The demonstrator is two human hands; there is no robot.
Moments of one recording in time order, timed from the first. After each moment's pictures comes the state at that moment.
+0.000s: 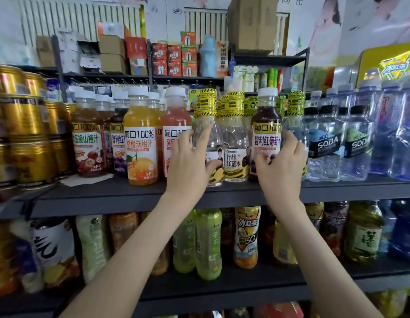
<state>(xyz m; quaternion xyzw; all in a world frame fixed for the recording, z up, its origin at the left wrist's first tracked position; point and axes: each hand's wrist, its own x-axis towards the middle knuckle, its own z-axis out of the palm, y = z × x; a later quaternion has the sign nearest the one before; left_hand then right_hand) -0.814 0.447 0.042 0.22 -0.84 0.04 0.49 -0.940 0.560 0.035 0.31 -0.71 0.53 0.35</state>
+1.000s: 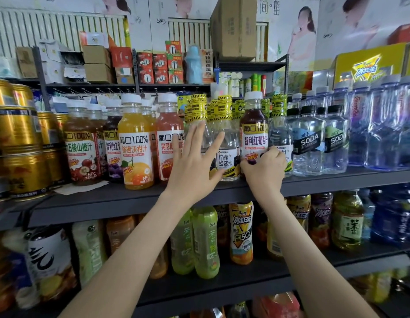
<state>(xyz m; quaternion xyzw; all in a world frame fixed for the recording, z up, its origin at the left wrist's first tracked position) -0.823 0.438 0.038 0.13 -0.86 0.20 0.46 -0.951 0.541 0.027 0.22 -0.78 0.51 0.28</state>
